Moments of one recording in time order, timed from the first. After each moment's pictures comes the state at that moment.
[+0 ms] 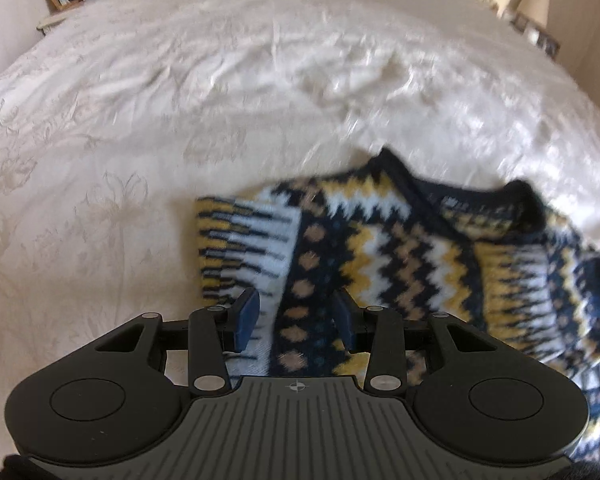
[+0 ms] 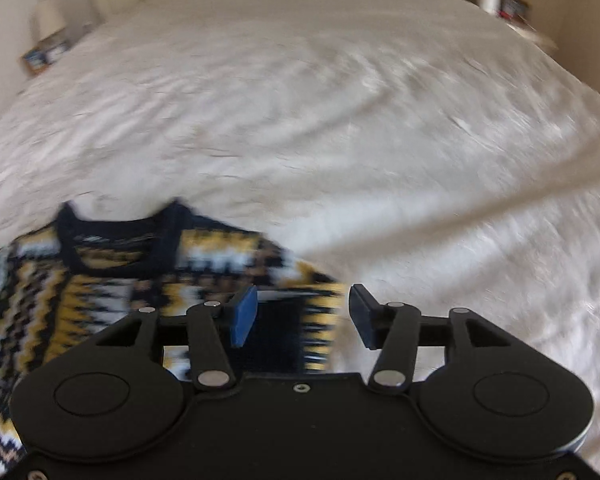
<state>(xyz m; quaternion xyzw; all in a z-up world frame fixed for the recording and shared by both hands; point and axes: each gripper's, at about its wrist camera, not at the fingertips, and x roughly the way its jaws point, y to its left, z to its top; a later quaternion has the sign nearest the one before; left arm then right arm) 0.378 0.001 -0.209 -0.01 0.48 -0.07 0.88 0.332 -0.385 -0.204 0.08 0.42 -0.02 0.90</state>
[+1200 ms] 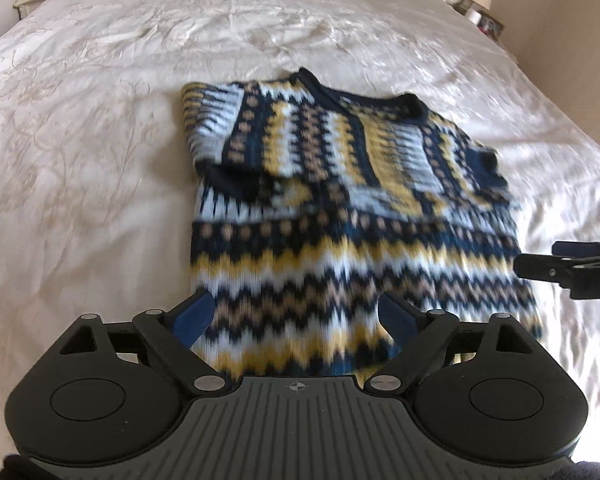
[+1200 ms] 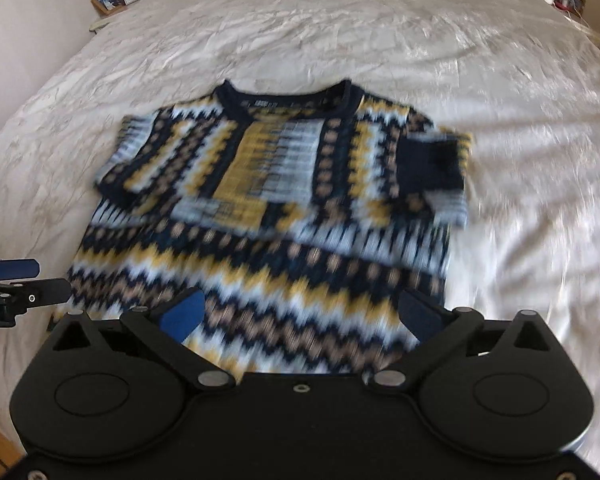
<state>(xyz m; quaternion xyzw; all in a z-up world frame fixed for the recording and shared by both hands) 0.210 0.010 -0.173 -0.02 0.51 -0.15 0.85 0.184 -0.254 -0.184 0.07 0.47 0.05 0.88</state>
